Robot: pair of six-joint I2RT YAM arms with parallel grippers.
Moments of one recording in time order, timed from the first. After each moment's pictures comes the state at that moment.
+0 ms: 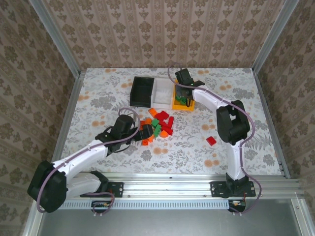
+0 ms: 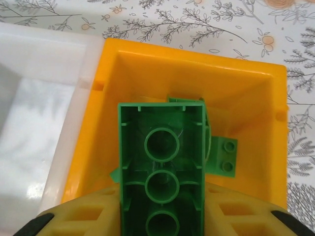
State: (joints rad) left arm -0.67 1.11 0.58 -0.23 0.10 -0.77; right arm 0.39 2.11 1.69 -0.48 0.28 0.29
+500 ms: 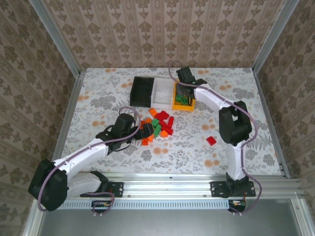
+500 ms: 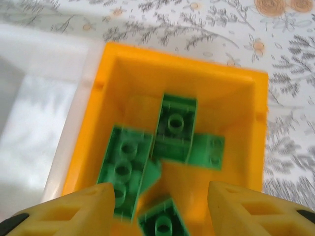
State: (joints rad) left arm -0.66 1.13 0.60 -0.24 0.10 -0.77; right arm 0.41 2.03 1.65 -0.52 0.28 0.27
